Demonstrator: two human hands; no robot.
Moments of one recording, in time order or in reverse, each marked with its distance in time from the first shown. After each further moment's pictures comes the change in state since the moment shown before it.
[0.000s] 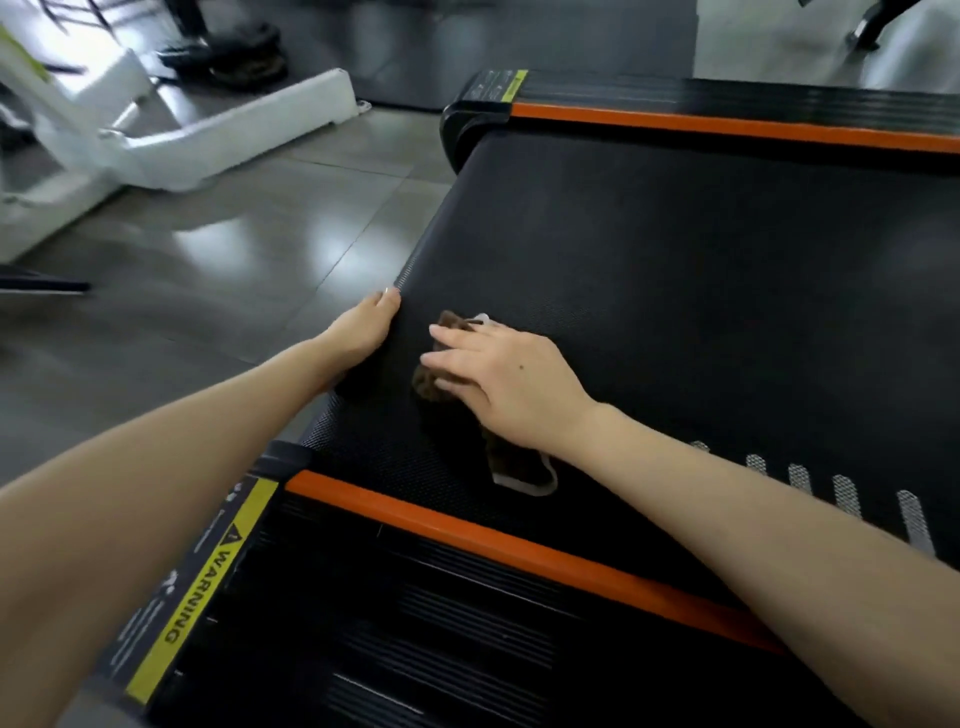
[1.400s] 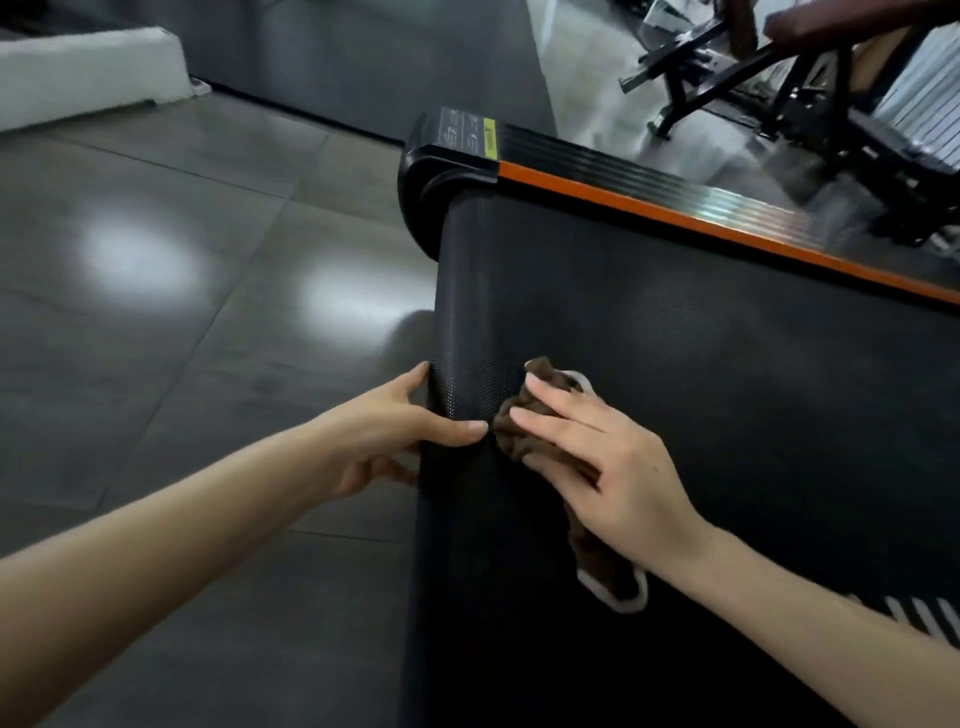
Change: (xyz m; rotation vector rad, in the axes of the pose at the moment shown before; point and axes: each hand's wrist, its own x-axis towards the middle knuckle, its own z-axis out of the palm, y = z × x) left_hand 0.095 -0.010 -0.049 -0.497 -0.771 0.010; right_hand 0.071 0.015 0.026 -0.073 0.124 0.416
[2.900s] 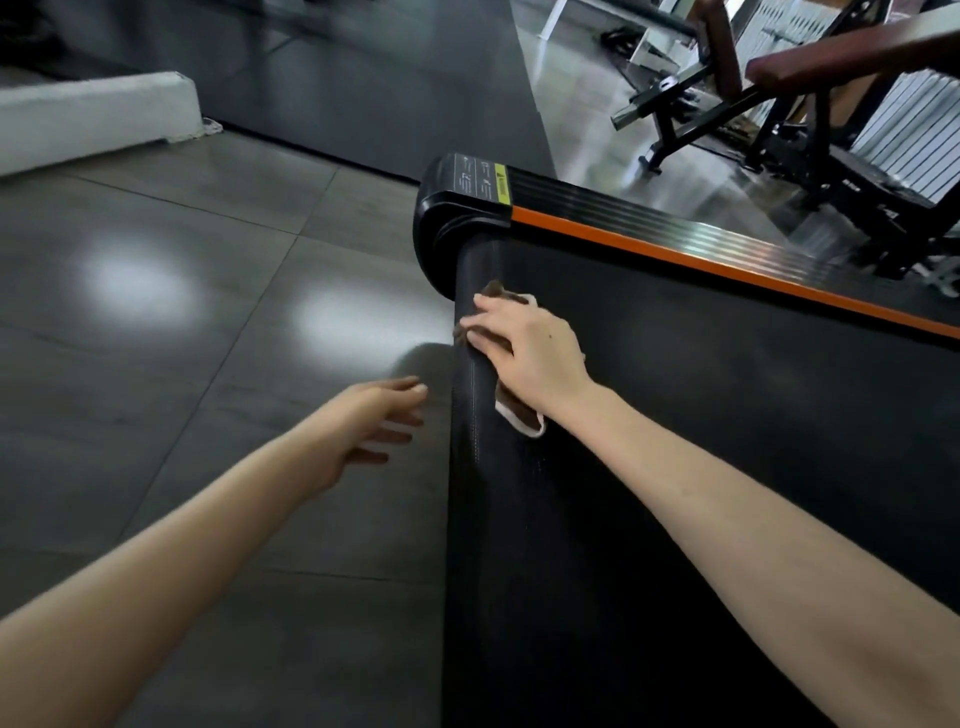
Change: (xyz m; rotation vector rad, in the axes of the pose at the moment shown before) left_hand 0.024 0.006 -0.056 0.078 0.184 0.078; right_hand 0.147 0.024 0.045 -0.145 -0.033 0.092
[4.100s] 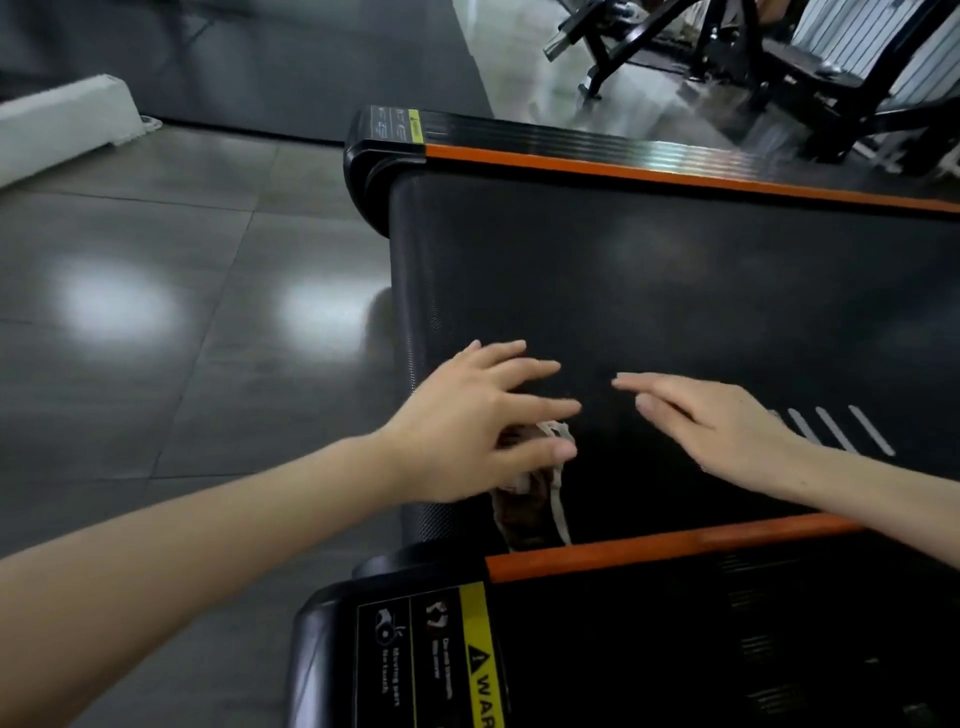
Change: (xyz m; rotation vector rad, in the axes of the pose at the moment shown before) left_hand -0.150 0.001 0.121 1.125 -0.203 1.055; right_hand -0.264 -0.008 -0.163 0.047 -0.311 0.370
